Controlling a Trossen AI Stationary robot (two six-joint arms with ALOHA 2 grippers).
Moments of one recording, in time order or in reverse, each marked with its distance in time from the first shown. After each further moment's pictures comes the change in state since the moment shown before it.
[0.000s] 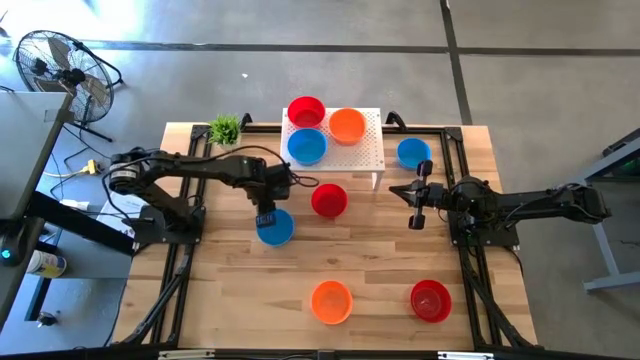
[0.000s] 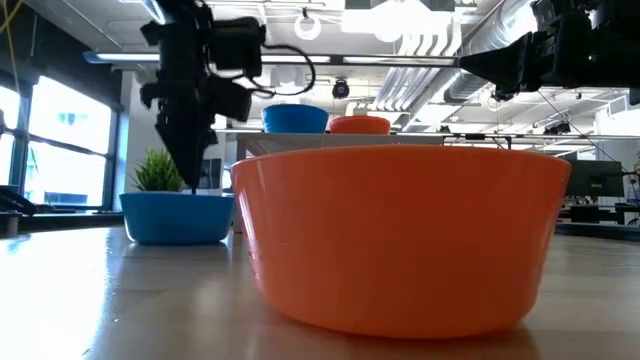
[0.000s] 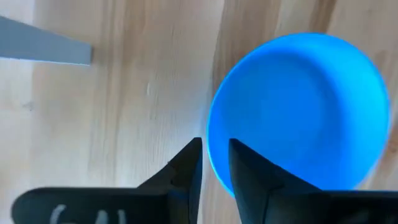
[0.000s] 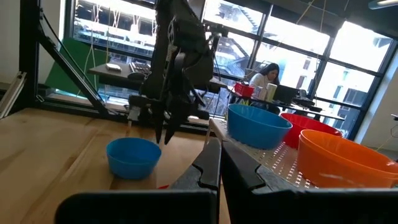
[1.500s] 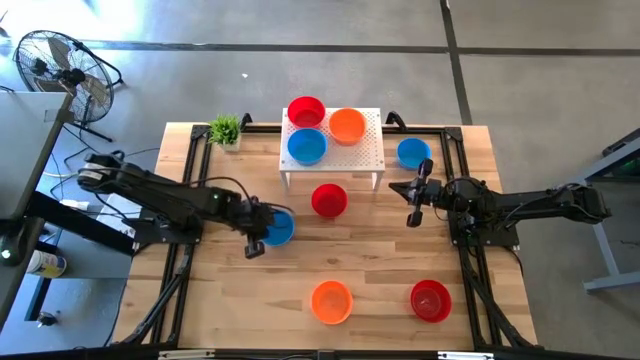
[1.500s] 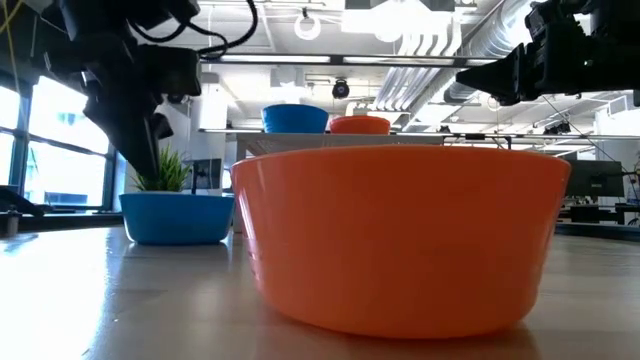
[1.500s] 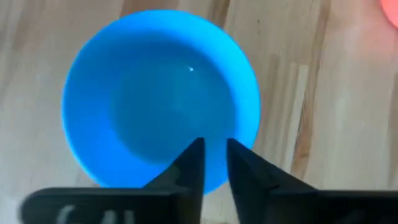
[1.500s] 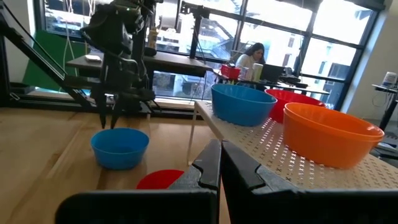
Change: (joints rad) left arm -0.371 -0.267 -0.302 0.321 -0.112 -0.425; right arm 0.000 0.000 0.000 -0.052 0.090 0.071
